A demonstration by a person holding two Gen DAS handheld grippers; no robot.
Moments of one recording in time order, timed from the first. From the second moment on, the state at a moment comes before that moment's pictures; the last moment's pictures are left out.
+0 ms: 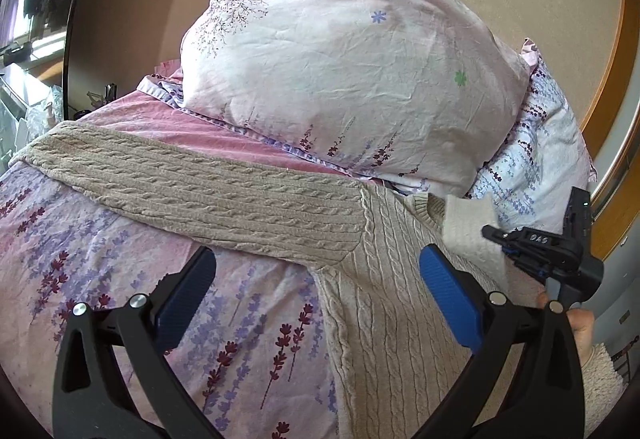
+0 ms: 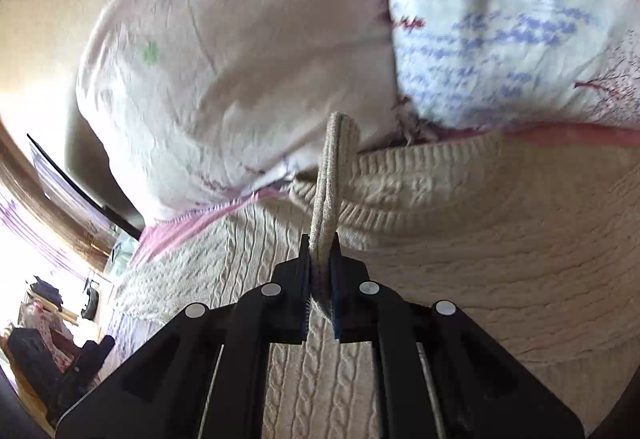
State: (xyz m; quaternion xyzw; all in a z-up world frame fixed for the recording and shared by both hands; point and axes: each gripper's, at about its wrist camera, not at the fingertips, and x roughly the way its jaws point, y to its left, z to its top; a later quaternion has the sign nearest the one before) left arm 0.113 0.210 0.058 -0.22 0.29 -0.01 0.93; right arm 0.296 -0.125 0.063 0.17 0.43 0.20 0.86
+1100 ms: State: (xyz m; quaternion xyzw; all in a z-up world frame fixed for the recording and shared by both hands) left arm 0.274 0.103 -0.007 -0.33 0.45 -0.09 0.82; right arm 0.199 -0.403 0.011 0.47 0.37 -0.05 0.80
